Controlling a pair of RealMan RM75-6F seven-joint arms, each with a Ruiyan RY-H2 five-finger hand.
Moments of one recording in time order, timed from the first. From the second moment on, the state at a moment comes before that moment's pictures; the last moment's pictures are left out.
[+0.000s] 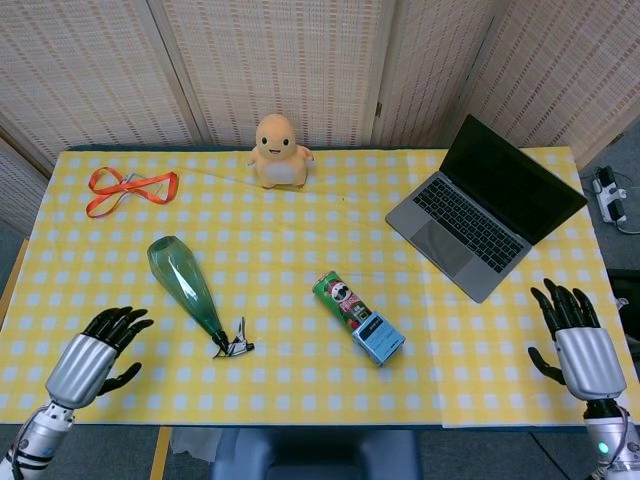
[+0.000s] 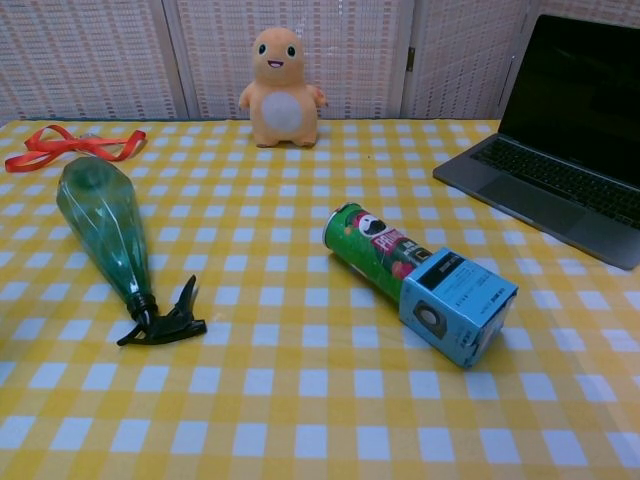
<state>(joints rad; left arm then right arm) -0.23 -1.26 0.02 -1.38 1.83 1.50 -0.02 0.08 -1.13 0.04 -1.63 -1.52 1.45 -0.13</state>
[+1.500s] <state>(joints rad) -0.43 -1.71 0.04 -0.74 1.83 1.52 -0.31 0.09 -1.13 0.06 -1.59 -1.42 1.39 -0.10</state>
